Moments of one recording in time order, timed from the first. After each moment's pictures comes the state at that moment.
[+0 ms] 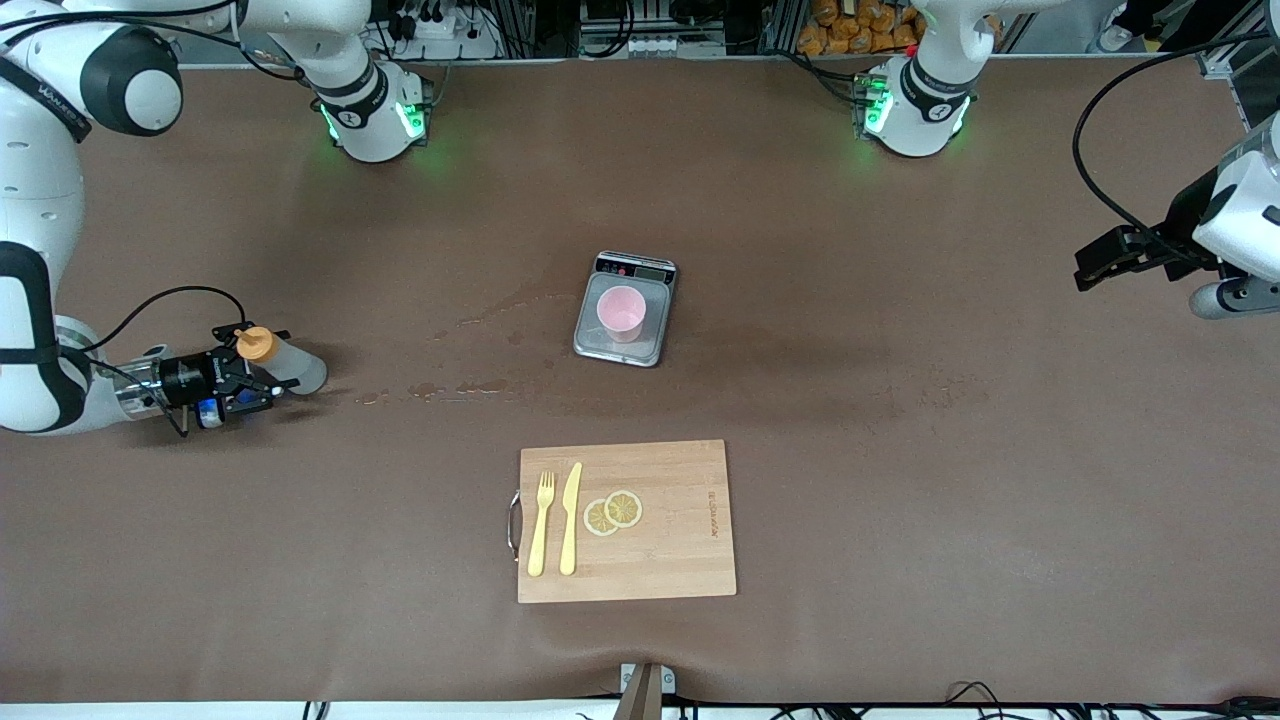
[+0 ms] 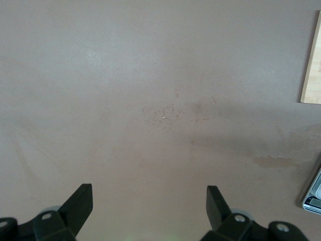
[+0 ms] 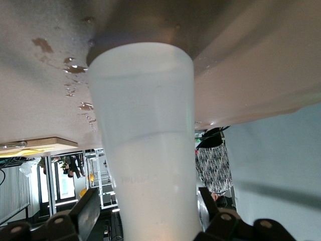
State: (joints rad) left arm 0.02 0.04 -0.10 -1.55 0.04 1.55 -0.18; right arm -0.40 0.93 -0.11 -1.47 0.85 1.22 0.61
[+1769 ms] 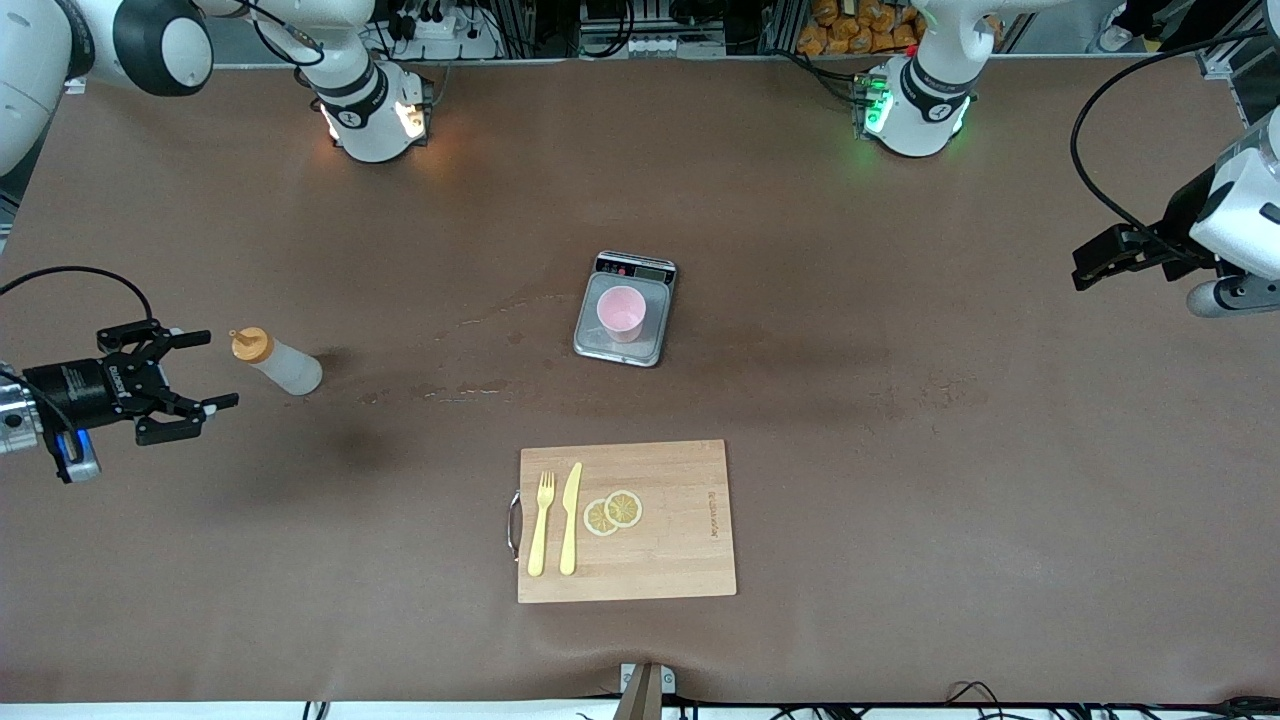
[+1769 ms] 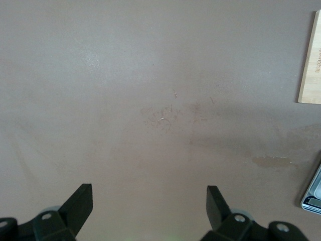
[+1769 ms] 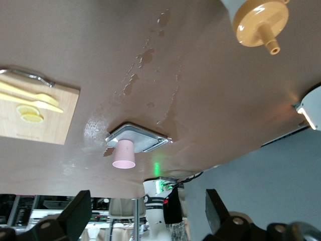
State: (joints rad) left arm 0.02 0.04 -0.11 -1.55 0.04 1.55 -0.18; right arm -0.19 0.75 -0.10 -0.94 0.70 1.03 0.88
